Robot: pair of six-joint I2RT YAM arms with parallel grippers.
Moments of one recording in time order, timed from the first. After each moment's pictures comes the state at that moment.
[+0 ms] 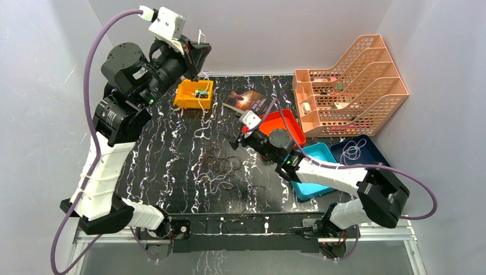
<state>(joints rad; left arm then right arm) -0.64 1.36 2.09 -0.59 0.01 0.03 0.98 1.37 0.76 0.74 0.03 -0.24</state>
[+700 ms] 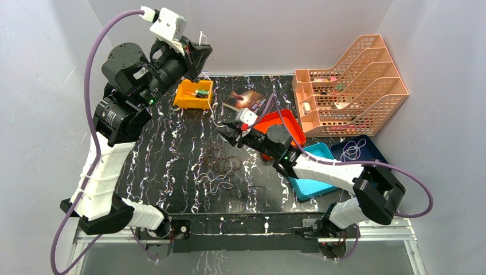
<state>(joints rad) -0.64 1.36 2.09 -0.61 0.03 0.02 0.95 1.42 0.82 0.74 -0.19 -0.15</state>
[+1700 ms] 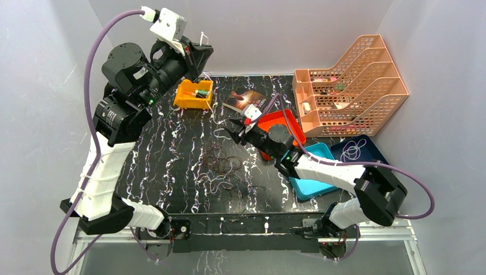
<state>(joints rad) -0.64 1.36 2.09 -0.61 0.04 0.01 0.93 1.40 0.80 0.72 -0.05 -0.11</state>
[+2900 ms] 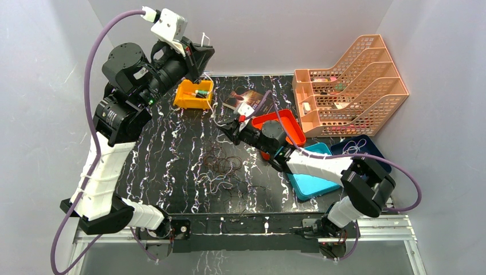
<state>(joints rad) -0.64 1.36 2.09 -0.61 0.06 0.01 0.92 1.51 0.86 0.77 -0.19 -0.03</state>
